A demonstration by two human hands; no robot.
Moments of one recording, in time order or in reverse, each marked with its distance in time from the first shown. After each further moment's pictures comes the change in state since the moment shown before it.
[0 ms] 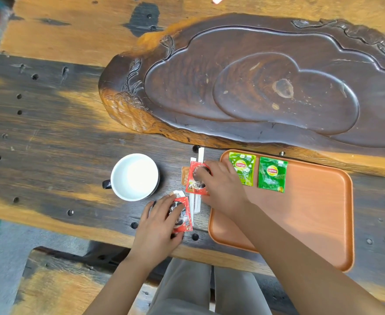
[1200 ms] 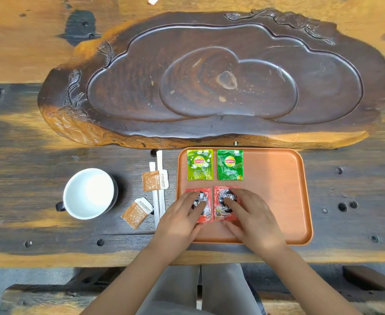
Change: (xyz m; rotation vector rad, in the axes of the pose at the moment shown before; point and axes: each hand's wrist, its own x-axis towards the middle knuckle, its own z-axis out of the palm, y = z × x) left_hand 0.058 0.085 0.024 -0.123 0.057 0.387; right_hand -0.148 0.069 -0.004 0.099 0.163 0.206
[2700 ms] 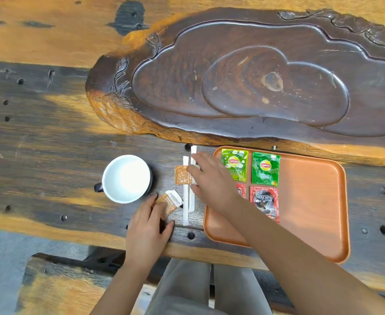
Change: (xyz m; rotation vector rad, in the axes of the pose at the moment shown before) left_hand -0.085 -0.053 -0.032 0.014 0.117 -0.604; right_hand 0.133 -0.103 0.032 -0.003 -0.057 -0.231
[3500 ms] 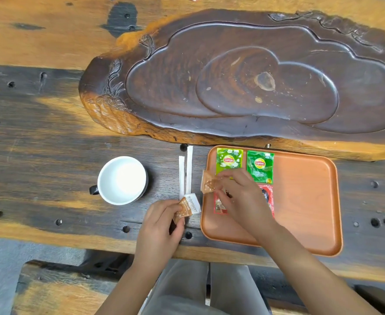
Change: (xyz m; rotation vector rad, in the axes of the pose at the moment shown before) left_hand 0.000 0.036 -0.016 -0.300 0.140 0.165; right_hand -0.064 0.018 -0.038 0.226 0.232 0.104
